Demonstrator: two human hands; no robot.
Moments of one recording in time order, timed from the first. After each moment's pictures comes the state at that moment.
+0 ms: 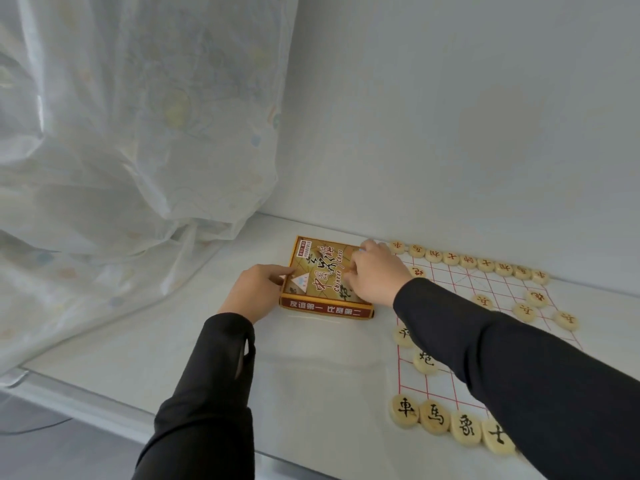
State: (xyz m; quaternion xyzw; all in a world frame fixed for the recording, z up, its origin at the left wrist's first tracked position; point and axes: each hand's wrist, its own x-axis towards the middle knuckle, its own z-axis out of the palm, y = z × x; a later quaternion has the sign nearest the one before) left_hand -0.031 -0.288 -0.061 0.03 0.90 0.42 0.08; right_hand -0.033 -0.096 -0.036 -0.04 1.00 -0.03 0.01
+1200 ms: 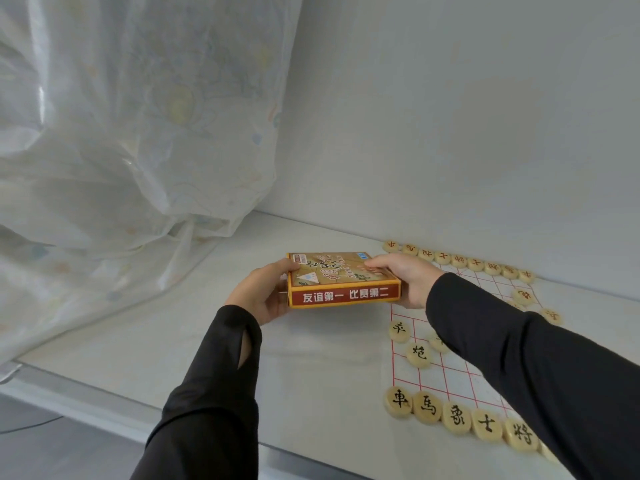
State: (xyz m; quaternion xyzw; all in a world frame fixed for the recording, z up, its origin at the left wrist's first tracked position) left_hand -0.024 -0.276 -0.054 -0.15 0.58 0.76 0.25; right_hand -0.017 -0.067 -0.022 0.25 0.70 -0.65 0.17
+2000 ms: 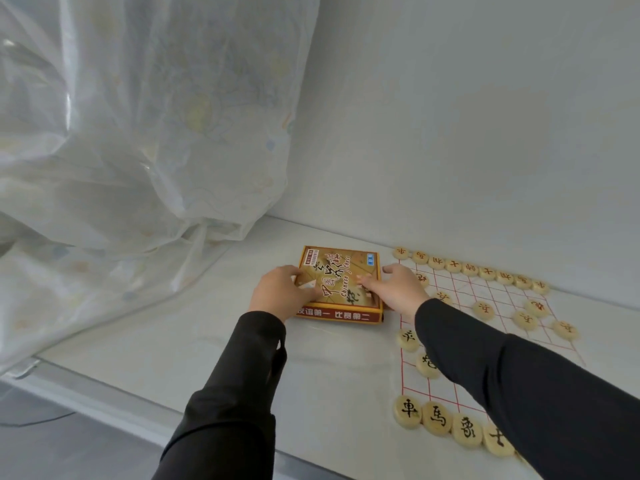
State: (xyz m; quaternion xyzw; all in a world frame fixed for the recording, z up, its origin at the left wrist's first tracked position) left_hand -0.022 -0.271 -0.056 0.00 0.91 0.41 0.07; right_hand -0.011 -0.088 -0.042 0.16 0.87 -0.46 0.04
